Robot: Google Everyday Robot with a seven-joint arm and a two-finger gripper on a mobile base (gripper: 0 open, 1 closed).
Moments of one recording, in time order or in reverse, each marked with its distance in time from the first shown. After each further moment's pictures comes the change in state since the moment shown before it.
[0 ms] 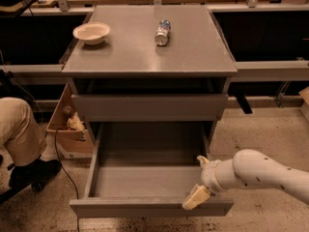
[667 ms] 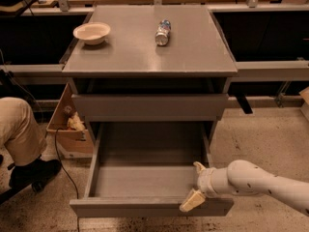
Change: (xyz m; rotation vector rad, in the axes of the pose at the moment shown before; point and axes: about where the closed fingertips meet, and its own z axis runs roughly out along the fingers) arm 0.036 -0.013 0.063 0.001 -0.051 0.000
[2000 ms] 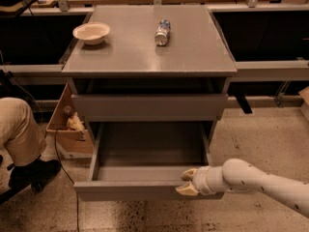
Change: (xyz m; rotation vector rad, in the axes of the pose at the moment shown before) arm 0.000 -0.012 0.025 -0.007 -0.041 -0.003
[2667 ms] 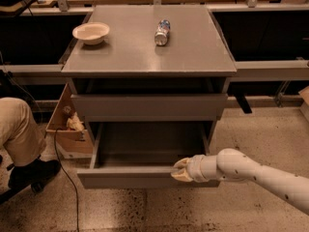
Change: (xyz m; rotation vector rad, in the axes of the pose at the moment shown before) arm -0.050 -0.031 0.016 0.027 -0.093 -0.095
